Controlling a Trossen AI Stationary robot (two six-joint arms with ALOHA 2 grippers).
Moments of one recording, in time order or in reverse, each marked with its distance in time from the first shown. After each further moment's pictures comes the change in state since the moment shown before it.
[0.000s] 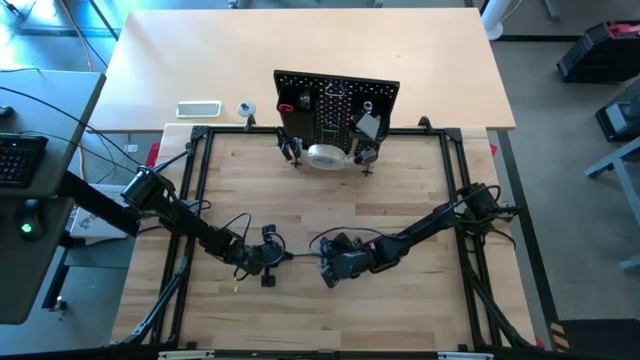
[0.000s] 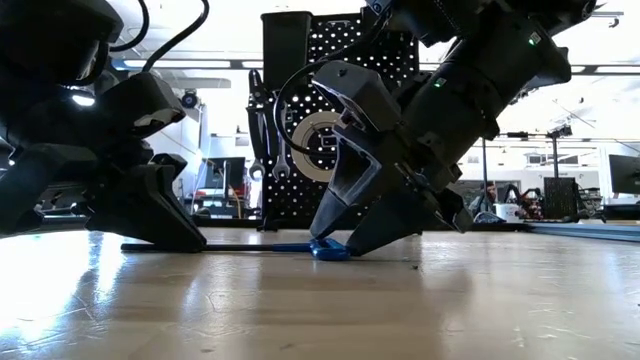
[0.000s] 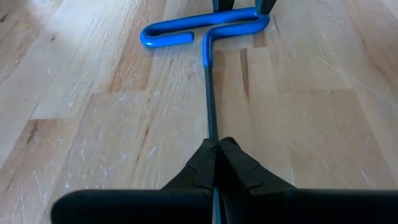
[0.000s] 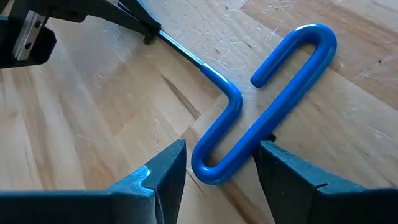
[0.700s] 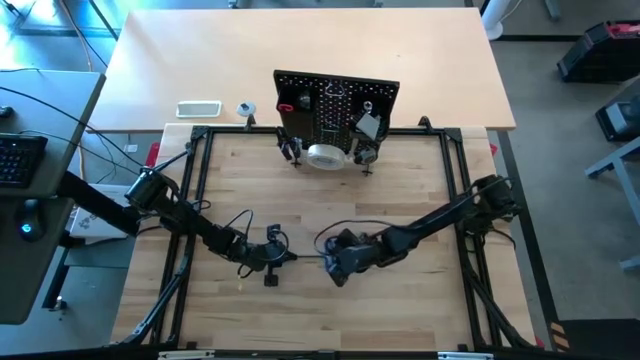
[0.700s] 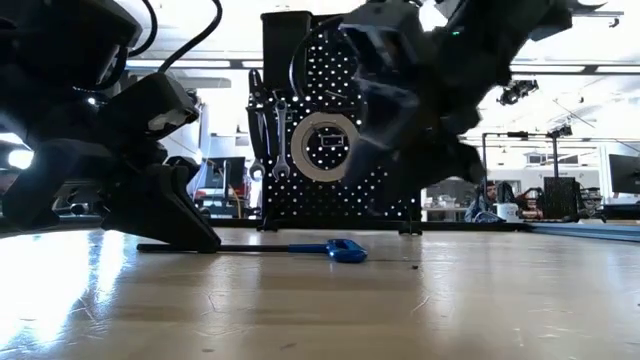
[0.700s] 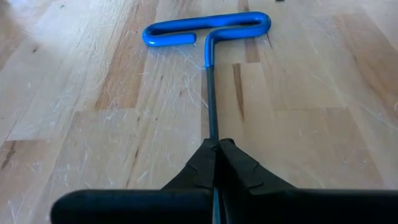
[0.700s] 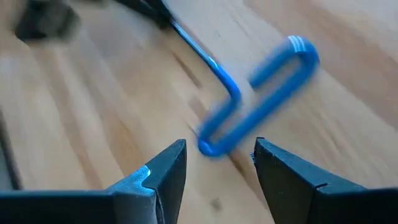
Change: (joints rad) left arm 0.031 0.003 0.006 0.055 0.071 0.030; right arm -0.005 -0.153 0.011 -0.245 -0.097 -0.029
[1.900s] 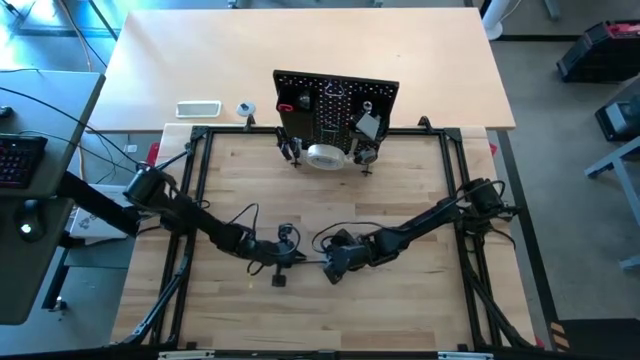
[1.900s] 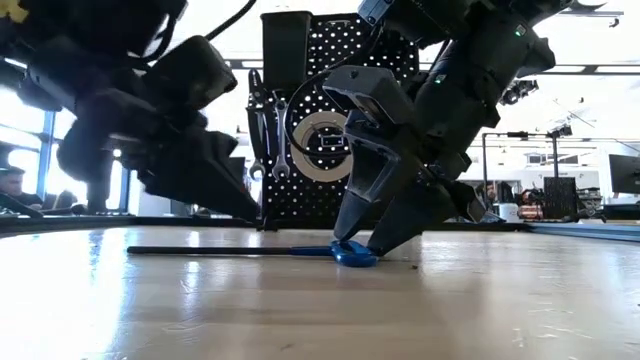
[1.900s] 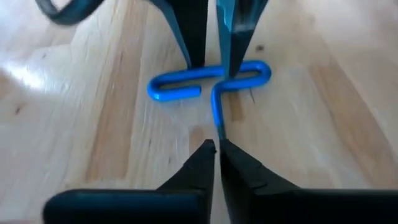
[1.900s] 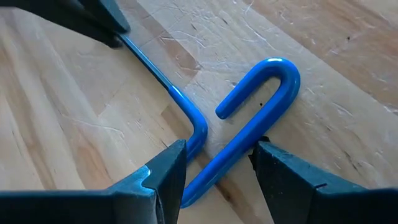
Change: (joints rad) left arm 0.061 -0.031 0.129 -0.089 0.110 0.104; right arm -0.036 0.118 -0.001 0.064 -0.033 0.051
